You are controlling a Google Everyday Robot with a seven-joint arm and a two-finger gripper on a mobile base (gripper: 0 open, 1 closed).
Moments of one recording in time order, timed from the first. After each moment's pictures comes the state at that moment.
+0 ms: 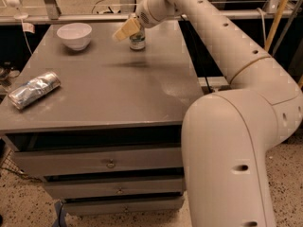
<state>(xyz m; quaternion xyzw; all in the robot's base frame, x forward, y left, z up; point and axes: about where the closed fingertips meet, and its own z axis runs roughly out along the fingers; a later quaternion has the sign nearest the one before) 0.841 0.067 0.917 -0.45 0.76 0.16 0.44</state>
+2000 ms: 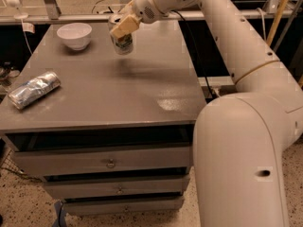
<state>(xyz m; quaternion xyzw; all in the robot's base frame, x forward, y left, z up) 0.758 0.092 0.956 -0.61 0.63 0.23 0.42</state>
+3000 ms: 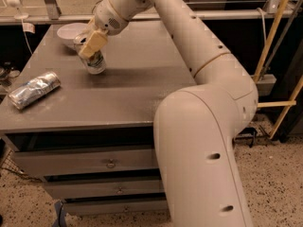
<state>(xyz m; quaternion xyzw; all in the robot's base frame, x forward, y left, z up) 0.700 0.192 0.920 -0.71 0.56 0.27 0.32</state>
